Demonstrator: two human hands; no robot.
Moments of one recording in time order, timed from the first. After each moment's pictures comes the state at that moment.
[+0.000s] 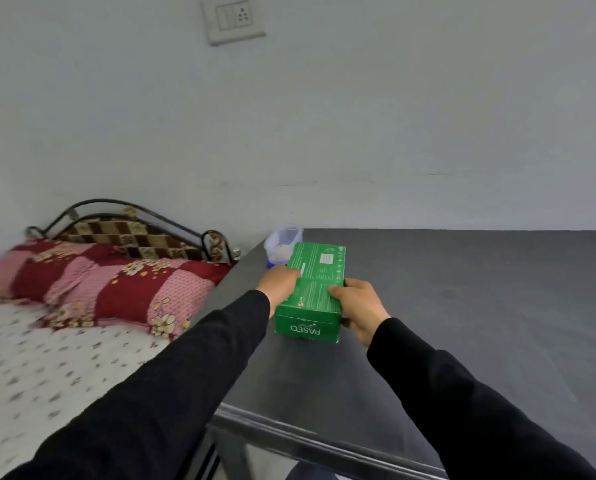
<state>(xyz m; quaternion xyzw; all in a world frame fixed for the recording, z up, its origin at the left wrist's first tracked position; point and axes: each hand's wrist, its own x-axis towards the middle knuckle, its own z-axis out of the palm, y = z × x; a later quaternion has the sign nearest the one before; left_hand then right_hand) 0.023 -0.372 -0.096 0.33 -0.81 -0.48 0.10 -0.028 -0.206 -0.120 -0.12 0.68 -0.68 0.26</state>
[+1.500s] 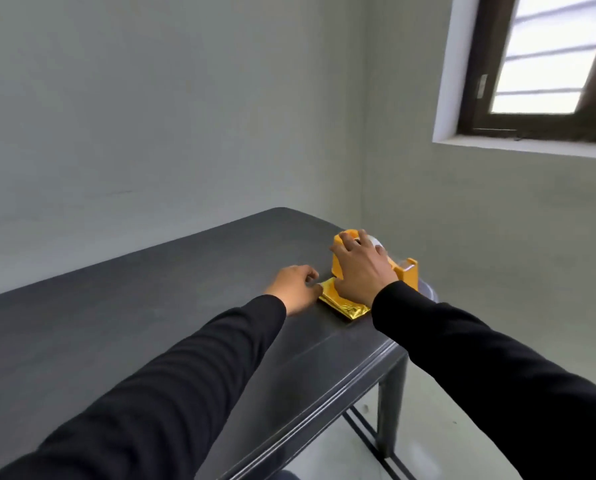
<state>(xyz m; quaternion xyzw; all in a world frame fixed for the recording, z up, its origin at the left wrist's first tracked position) -0.152 0.115 -0.119 -0.18 -0.94 -0.28 -0.04 -0.112 0.274 -0.097 -0.01 0.99 -0.03 -0.10</state>
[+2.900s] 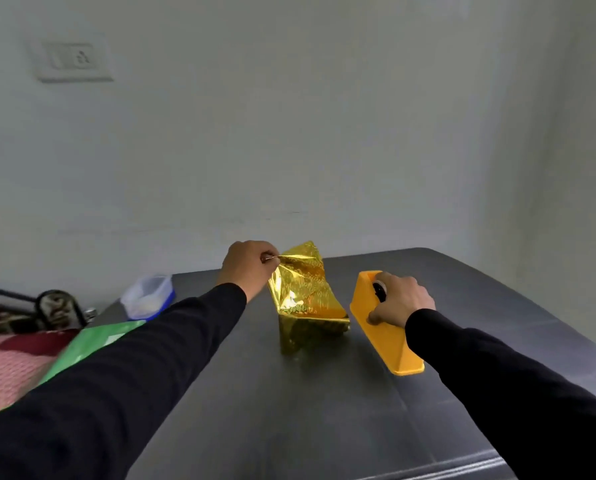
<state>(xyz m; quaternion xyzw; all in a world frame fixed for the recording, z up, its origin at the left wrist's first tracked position) -0.070 -0.206 -0.018 0.03 -0.92 -0.25 0.29 -0.114 0.075 -0.057 -0.08 0.97 -0.22 -0.02</state>
